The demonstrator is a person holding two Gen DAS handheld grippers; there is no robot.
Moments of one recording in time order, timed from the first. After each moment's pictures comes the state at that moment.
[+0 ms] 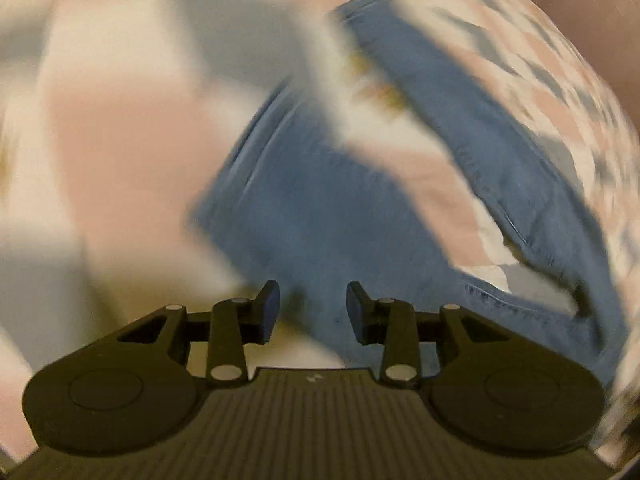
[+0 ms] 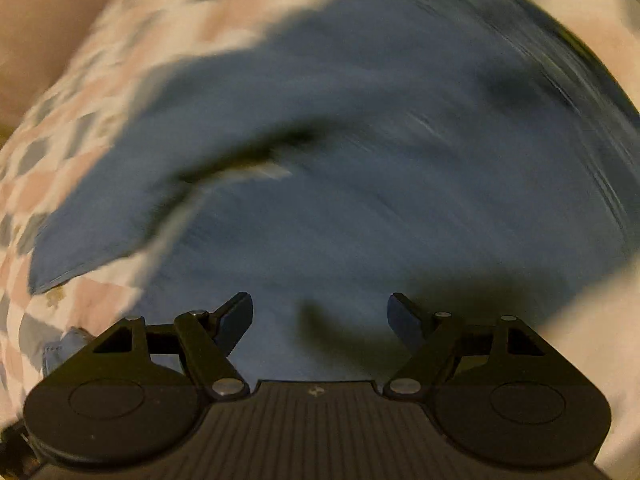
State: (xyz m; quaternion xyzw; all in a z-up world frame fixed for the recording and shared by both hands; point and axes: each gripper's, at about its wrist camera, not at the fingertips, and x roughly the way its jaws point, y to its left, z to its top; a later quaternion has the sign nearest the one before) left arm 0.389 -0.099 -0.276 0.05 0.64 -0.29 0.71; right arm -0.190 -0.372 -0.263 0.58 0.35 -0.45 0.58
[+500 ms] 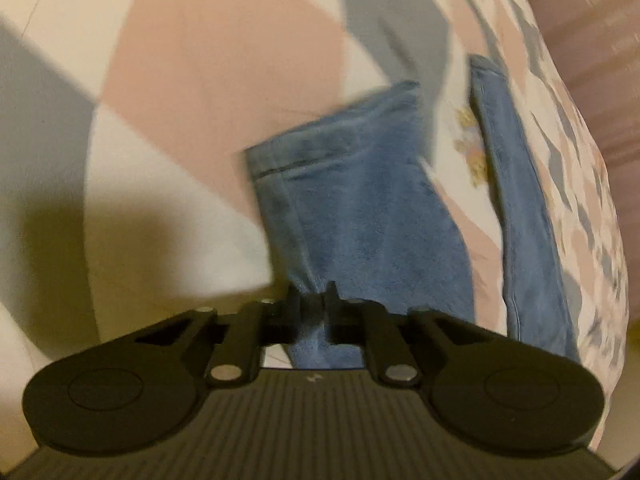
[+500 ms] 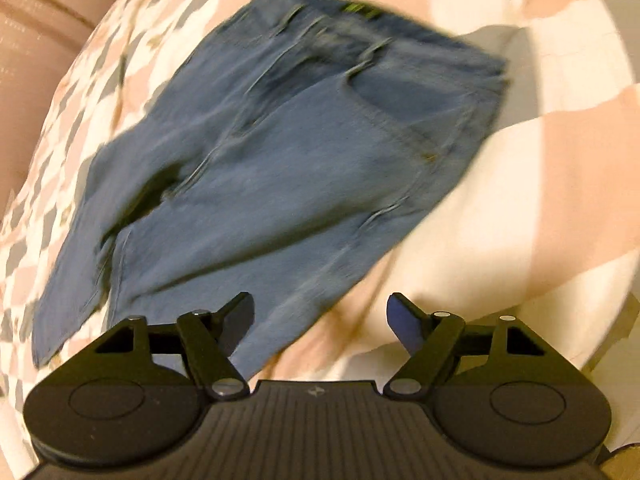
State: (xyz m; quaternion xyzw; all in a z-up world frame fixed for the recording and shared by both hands) left arm 0.375 -0.080 -0.314 -0.08 0.61 -0.21 0.76; right arm -0.315 -0.305 -0.252 0.61 0.24 -0.54 0.53
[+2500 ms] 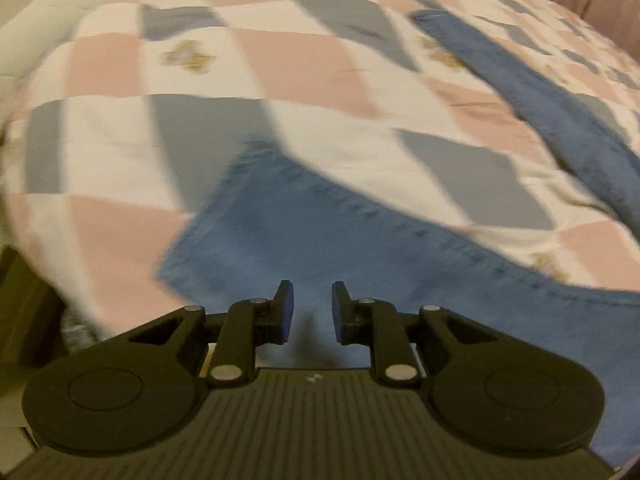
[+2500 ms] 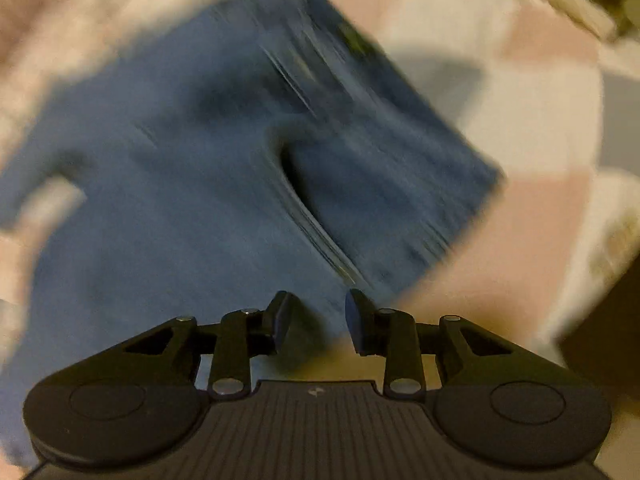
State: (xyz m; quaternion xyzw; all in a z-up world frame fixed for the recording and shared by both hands) left arm 0.196 0.016 -0.238 0.17 0.51 -0.24 0.81; right arm -0.386 -0.315 -0.308 0.52 0.42 -0.52 0.54
